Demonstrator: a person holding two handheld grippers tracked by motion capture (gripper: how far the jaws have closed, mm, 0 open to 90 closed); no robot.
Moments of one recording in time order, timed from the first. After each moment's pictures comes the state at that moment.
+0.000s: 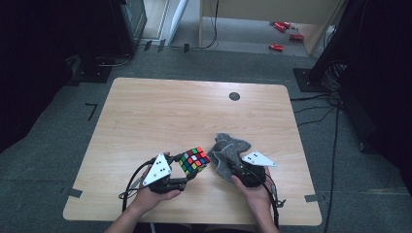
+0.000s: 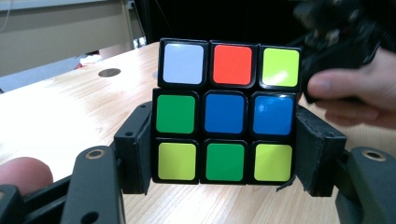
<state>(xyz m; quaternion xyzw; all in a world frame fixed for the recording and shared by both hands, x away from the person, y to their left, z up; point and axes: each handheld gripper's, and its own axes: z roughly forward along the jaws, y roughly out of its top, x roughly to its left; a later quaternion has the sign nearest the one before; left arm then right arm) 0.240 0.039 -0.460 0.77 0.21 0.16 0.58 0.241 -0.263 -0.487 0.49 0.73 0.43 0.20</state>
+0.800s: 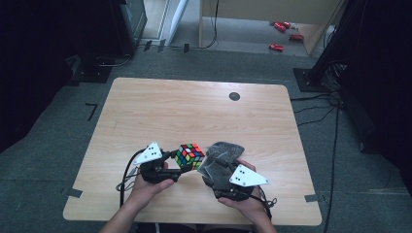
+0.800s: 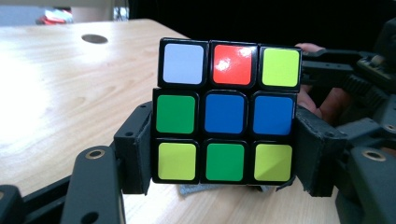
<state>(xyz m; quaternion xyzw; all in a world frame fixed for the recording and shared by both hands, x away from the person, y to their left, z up) 0.267 0.054 -0.455 0.77 0.28 0.03 0.57 0.207 -0.224 -0.470 0.25 0.75 0.58 0.21</state>
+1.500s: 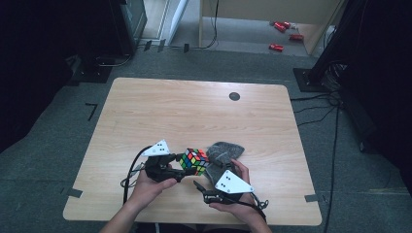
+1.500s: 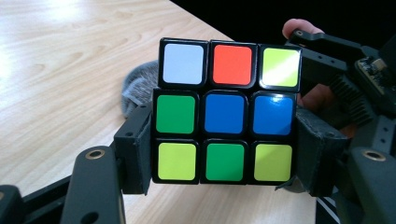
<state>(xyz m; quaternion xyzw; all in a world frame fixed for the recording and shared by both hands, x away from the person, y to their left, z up) 0.275 0.043 -0.449 0.80 0.28 -0.05 0.53 0.202 -0.196 -0.477 0.24 0.77 0.53 0.27</state>
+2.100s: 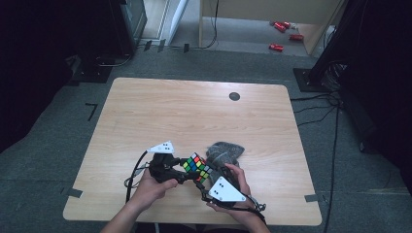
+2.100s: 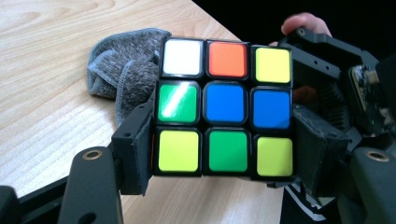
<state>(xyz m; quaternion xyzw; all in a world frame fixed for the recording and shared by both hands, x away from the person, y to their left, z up) 0.280 0.037 -0.456 0.80 0.29 -0.11 0.51 0.193 -0.185 -0.483 0.20 0.77 0.49 0.34</state>
